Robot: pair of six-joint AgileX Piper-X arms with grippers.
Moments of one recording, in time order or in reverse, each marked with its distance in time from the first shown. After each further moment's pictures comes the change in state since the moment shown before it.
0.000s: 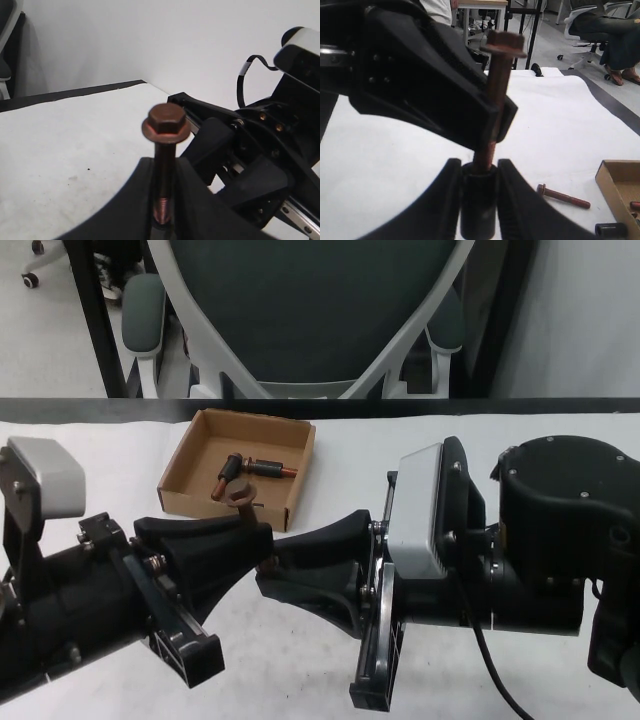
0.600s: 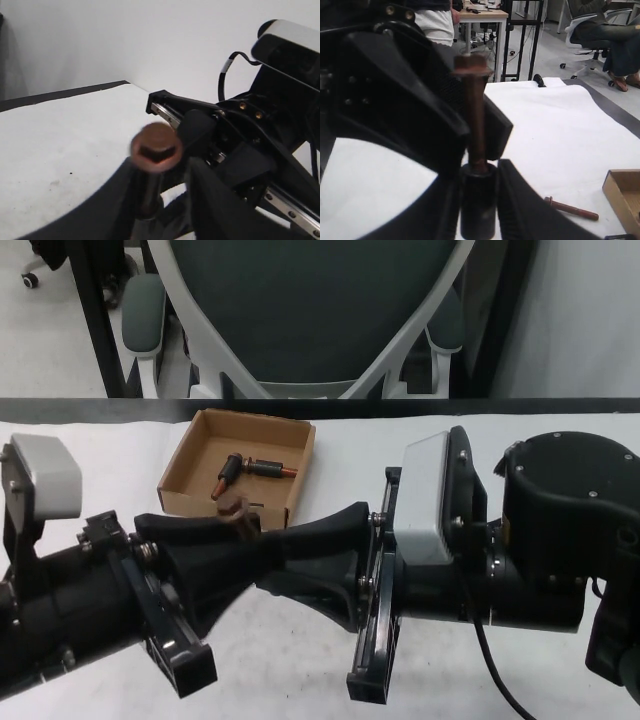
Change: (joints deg) left arm 0.0 0.0 0.0 -0.6 4.7 0.0; right arm 0.0 0.0 0.0 -3.0 -0.4 3.8
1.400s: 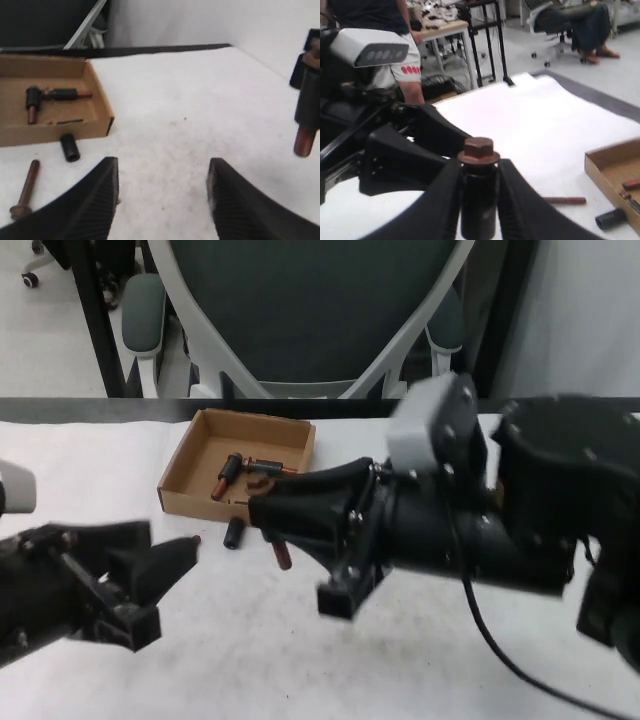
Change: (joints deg) left arm 13.2 0.0 0.0 12.9 -4.8 5.8; right arm -0.4 0.0 -4.9 4.4 7.7 14.1
